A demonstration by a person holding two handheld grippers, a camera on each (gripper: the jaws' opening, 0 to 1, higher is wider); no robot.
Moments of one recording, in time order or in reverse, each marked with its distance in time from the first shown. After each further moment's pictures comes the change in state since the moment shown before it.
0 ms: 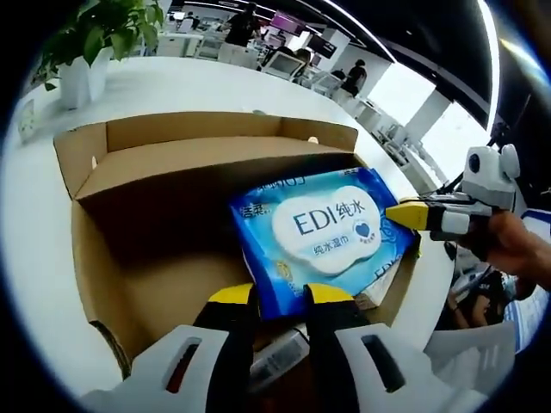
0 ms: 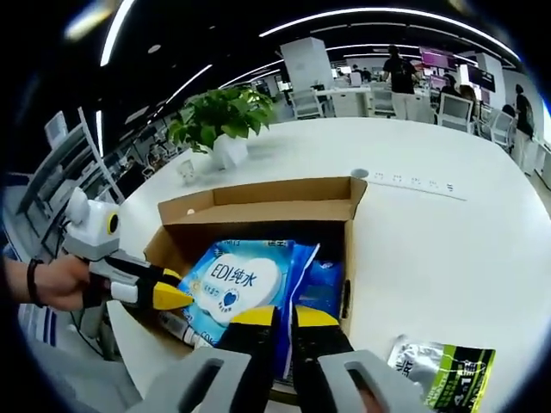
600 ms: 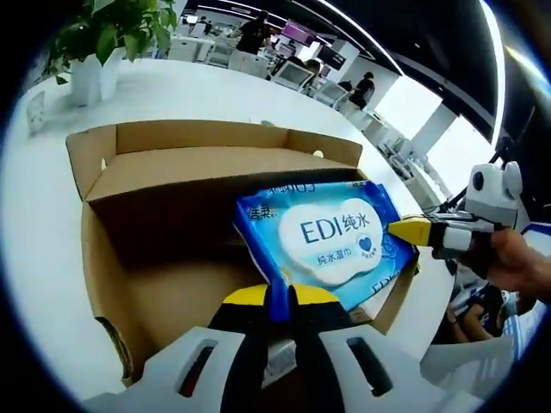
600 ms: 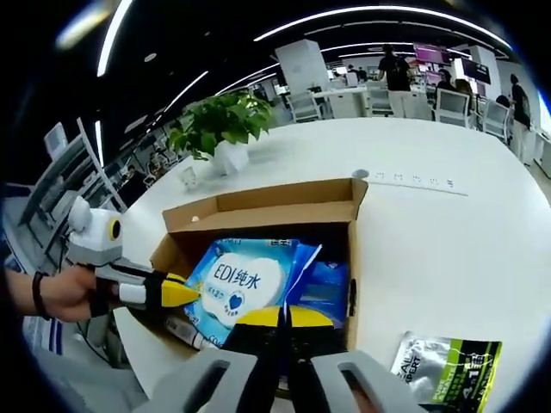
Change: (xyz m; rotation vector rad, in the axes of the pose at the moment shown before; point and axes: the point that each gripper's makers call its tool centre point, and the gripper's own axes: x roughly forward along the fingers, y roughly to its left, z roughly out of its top) left arm -0.012 -0.005 0.012 -0.028 -0.061 0.021; right arm -0.006 0.009 0.003 0.033 -0.023 0.014
